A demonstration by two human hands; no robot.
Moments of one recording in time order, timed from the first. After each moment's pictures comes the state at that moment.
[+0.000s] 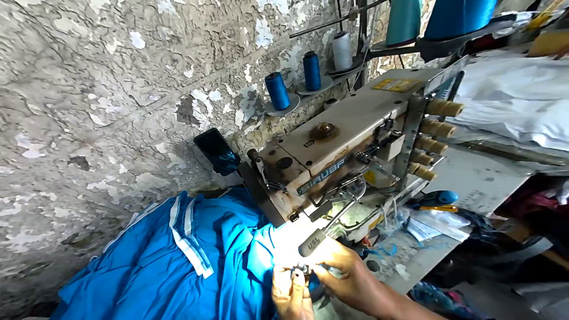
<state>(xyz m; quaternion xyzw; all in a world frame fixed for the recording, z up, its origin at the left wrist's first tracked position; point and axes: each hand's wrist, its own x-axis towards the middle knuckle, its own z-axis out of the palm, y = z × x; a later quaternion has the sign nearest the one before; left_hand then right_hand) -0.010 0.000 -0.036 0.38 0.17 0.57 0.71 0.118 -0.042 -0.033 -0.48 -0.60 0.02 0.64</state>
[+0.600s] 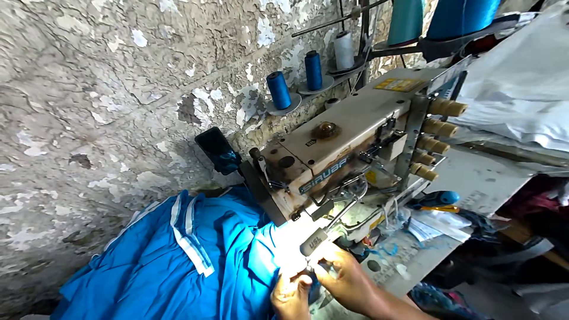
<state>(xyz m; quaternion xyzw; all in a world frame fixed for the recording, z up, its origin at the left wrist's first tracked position) -0.016 0.009 -0.050 0.59 0.20 0.58 0.52 0.105 -0.042 -0.038 -0.53 -0.54 0.10 0.64</state>
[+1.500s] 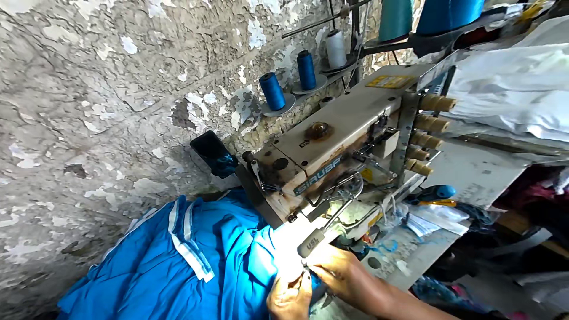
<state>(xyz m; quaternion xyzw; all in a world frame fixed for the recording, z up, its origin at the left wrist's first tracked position) -0.023 0.007 -0.037 0.63 0.24 0.56 0.48 0.117 -0.040 -0.037 -0.51 -0.64 -0.05 0.58</state>
